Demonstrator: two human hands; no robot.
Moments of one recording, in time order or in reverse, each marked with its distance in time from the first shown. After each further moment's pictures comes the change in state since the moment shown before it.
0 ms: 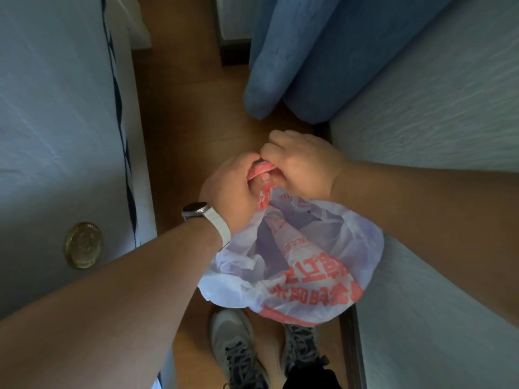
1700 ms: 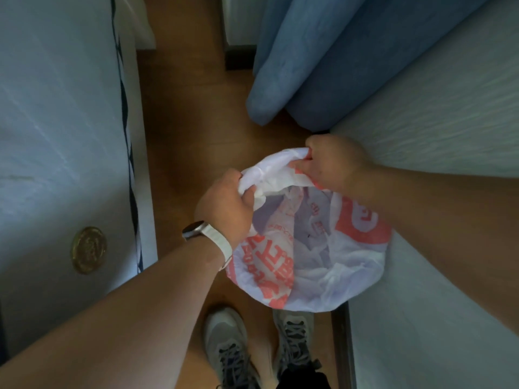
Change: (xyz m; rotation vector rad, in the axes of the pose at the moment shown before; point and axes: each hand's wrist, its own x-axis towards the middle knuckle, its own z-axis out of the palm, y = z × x) left_hand -0.015 0.000 0.000 0.051 -0.022 -0.284; right_hand -0.010 0.034 -0.007 0.212 -0.194 0.668
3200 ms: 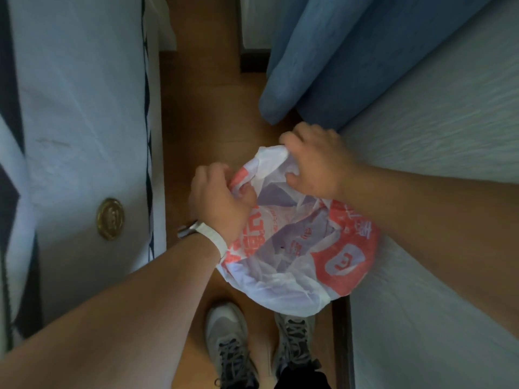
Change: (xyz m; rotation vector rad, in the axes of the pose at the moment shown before) left_hand -0.021 -0.009 -0.011 -0.073 0.166 -0.165; right_hand -0.012 -0.027 0.005 -0.261 0.138 -0.412
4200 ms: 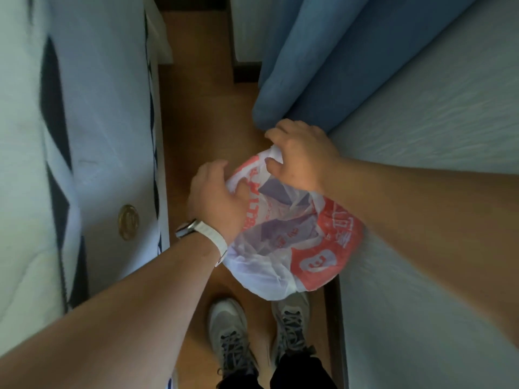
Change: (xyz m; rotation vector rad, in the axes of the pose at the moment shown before) left_hand -0.014 0.037 -0.036 -0.063 -0.019 0.016; right_hand 0.005 -0.018 -0.040 0.094 0.047 0.062
